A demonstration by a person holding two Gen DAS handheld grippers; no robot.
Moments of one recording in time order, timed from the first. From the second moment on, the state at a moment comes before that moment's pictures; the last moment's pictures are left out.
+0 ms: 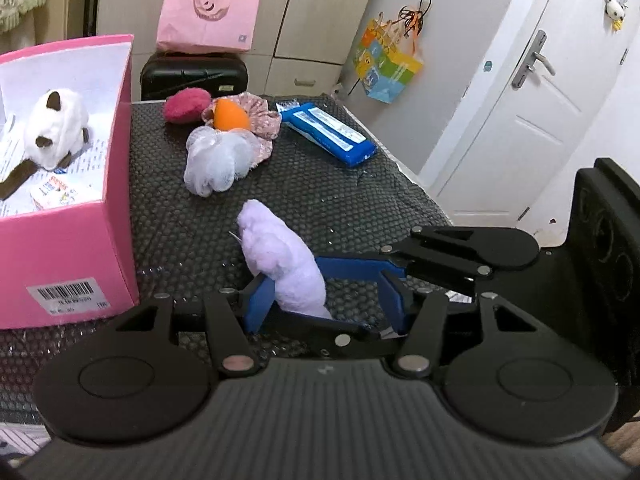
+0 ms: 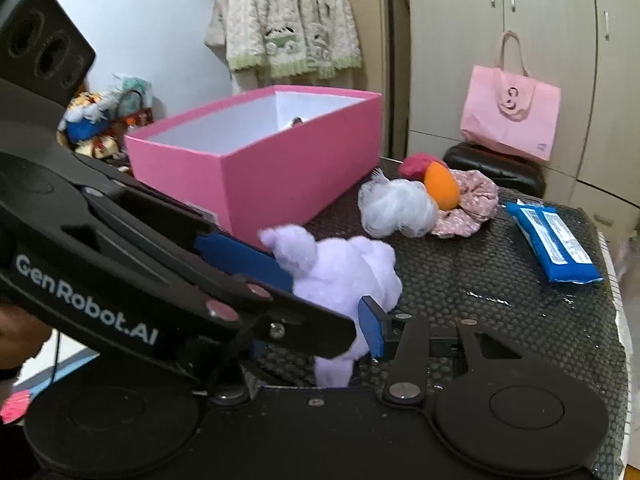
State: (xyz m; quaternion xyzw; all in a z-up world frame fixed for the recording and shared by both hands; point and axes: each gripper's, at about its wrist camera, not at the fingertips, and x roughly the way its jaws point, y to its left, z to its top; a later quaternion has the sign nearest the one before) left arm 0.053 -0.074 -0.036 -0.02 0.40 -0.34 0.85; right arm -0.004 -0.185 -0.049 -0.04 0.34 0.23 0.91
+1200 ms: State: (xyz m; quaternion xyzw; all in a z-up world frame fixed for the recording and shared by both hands) left arm 0.099 -0.126 -0.084 -0.06 0.45 -0.38 0.81; right arm 0.021 -0.246 -0.082 -0.07 0.33 0.19 0.92
